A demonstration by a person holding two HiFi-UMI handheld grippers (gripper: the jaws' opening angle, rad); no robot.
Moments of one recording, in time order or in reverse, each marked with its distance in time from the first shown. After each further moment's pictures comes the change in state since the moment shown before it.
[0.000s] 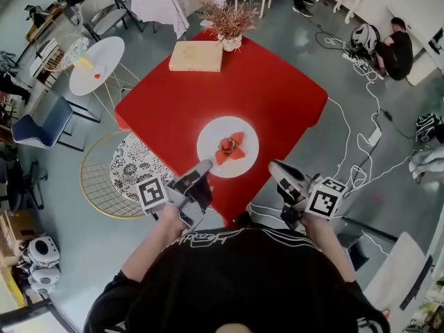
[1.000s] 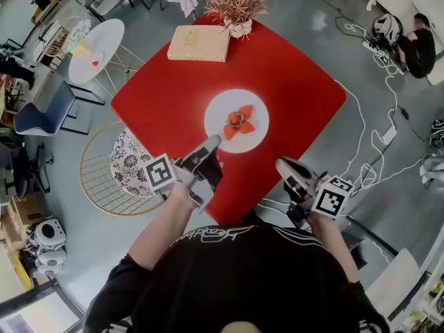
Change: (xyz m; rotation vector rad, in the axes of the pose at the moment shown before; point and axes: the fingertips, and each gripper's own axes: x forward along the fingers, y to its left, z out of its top) left arm 0.092 0.029 0.066 -0.011 -0.082 -0.013; right arm 0.031 -0.080 0.018 0.094 0.081 -0.003
